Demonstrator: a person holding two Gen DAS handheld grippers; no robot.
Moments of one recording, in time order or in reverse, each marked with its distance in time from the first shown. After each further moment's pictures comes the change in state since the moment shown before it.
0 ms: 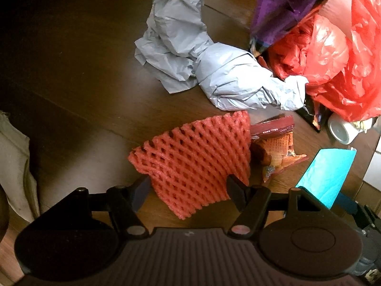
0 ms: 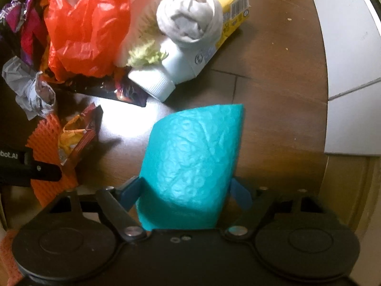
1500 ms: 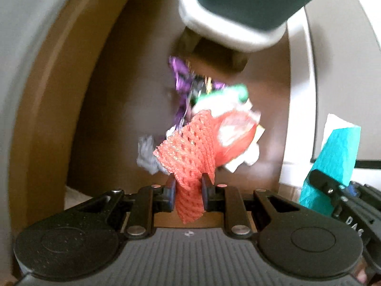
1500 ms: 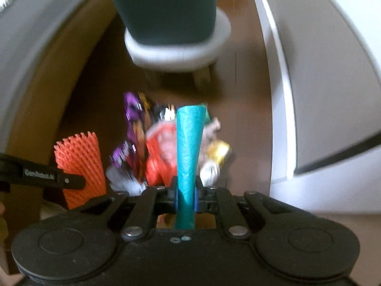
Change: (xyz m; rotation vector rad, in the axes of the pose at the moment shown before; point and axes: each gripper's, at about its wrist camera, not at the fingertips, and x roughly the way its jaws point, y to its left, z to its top) left arm -0.308 -0.058 -0.010 0.252 -0.291 -0.057; right arm -0.300 0.023 0.062 0.055 -0.339 0.065
